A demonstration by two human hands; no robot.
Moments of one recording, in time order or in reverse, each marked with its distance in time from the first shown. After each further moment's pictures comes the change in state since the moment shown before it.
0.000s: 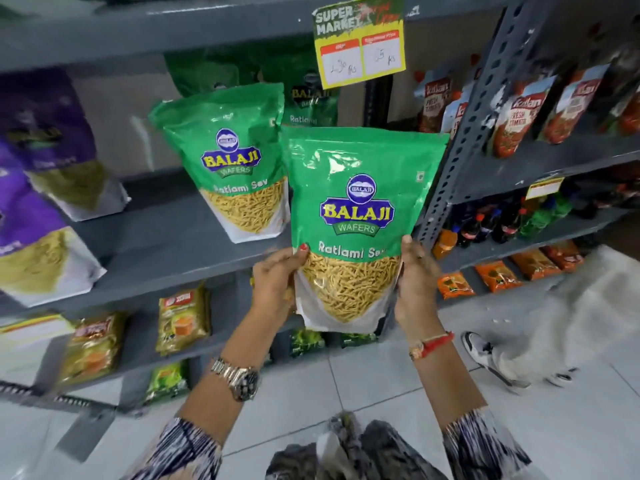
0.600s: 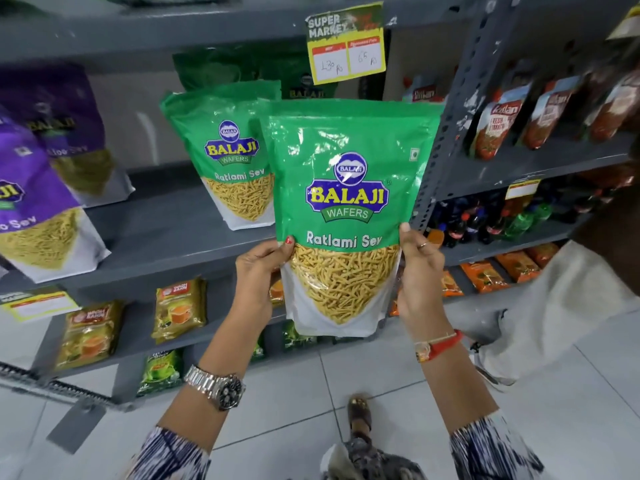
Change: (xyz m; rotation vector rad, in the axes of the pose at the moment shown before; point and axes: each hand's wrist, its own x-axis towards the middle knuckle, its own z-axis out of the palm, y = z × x) left_hand -0.065 0.009 -0.011 -0.058 -0.032 0.109; right_hand -0.057 -0.043 -0.018 -0.011 -0.089 -0.089
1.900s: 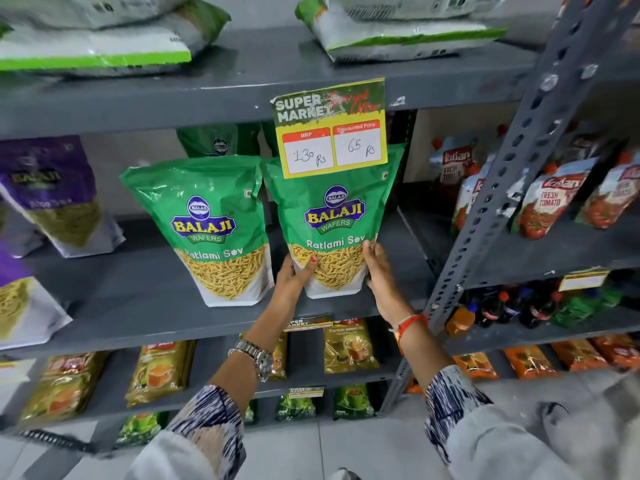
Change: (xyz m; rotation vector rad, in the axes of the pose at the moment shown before) left_hand 0.227 -0.060 0.071 0.185 0.034 -0.005; right_hand 0.245 0.079 0.041 -0.285 -0.448 0.191
